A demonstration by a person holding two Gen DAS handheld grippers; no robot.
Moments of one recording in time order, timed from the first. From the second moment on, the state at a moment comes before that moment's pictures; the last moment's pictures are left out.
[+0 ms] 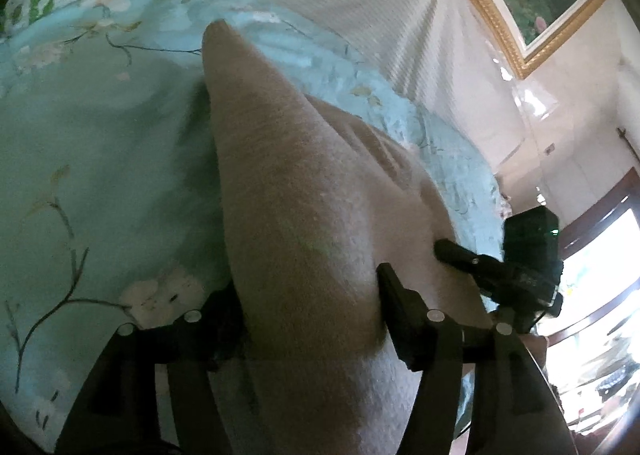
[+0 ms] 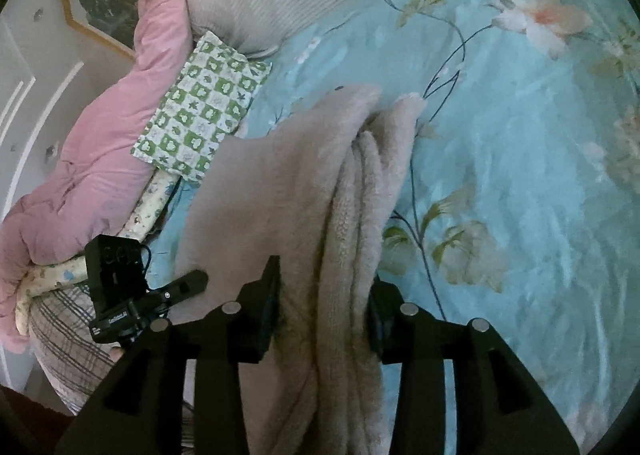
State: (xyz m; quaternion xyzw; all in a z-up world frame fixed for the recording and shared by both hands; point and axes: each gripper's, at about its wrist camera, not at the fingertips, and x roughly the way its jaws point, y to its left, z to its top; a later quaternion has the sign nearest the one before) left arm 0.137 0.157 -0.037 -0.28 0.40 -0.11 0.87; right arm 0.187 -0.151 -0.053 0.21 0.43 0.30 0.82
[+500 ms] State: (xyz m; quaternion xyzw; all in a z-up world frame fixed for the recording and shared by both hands) left arm 0.157 0.201 -0.028 -0.30 0.38 -0.05 0.88; right arm 0.212 -0.135 -0.011 0.17 0.41 0.27 0.86
